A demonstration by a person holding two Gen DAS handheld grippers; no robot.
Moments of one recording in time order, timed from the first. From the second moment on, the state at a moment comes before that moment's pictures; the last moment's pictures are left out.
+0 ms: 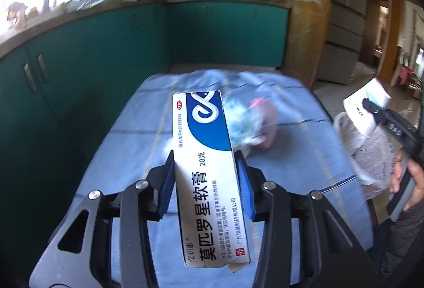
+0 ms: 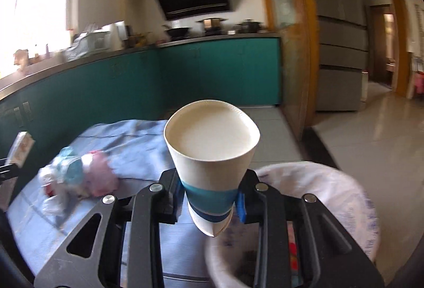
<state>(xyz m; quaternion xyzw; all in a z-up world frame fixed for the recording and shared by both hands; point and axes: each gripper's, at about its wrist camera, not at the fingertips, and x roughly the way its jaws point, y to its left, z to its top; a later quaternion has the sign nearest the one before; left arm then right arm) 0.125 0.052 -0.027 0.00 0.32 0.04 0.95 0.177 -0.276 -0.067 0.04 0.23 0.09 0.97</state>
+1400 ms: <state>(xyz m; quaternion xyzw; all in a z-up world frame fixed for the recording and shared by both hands) 0.254 -0.233 -0.100 0.01 0.33 -0.32 0.89 0.156 -0.385 -0.092 0.18 0.17 -0.27 0.93</state>
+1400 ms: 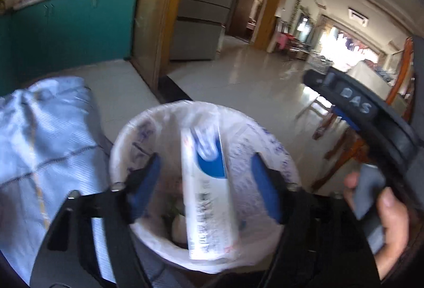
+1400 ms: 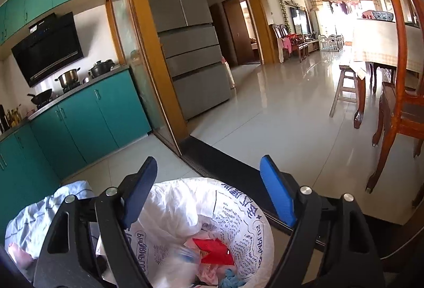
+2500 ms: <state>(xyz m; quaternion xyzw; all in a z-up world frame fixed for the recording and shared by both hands) 0.142 0.057 -0.035 -0.03 0.31 0.02 0.95 0.246 -0.086 -0.103 -0.01 0.36 0.31 0.88</state>
